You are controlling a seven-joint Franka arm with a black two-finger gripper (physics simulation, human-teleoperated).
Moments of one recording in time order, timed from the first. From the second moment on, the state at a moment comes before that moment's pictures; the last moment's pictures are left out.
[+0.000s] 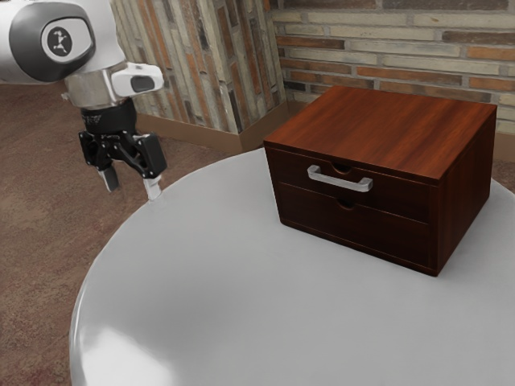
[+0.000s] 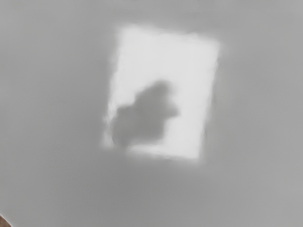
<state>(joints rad) -0.21 0.04 0.48 -1.40 -0.02 1.37 0.09</state>
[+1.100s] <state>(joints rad) -0.37 0.05 0.25 -1.21 -0.02 1.56 1.23</state>
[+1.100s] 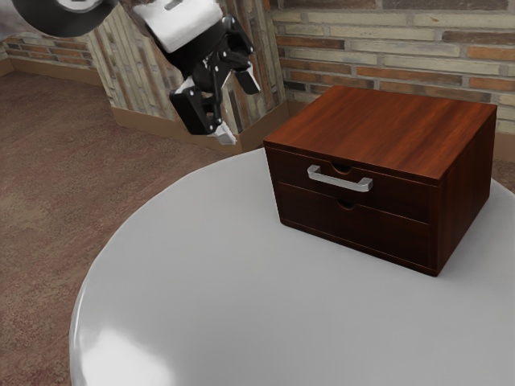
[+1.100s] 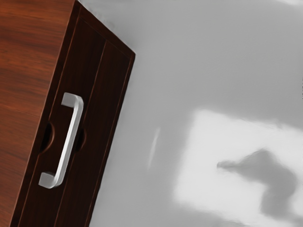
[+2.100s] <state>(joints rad) -0.26 0.31 0.22 -1.31 -0.11 1.95 1.45</state>
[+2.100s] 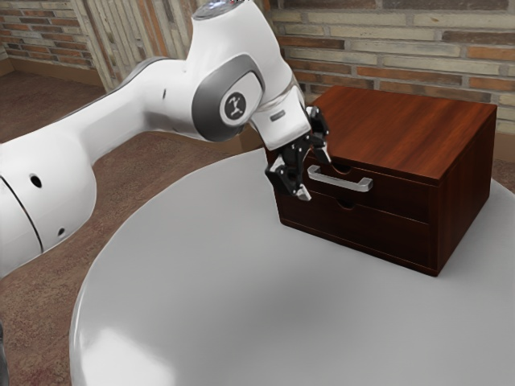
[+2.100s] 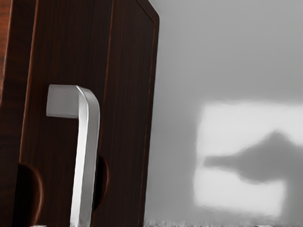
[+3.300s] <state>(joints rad) -0.26 0.38 0.21 -1.31 -0.10 2.05 1.41</state>
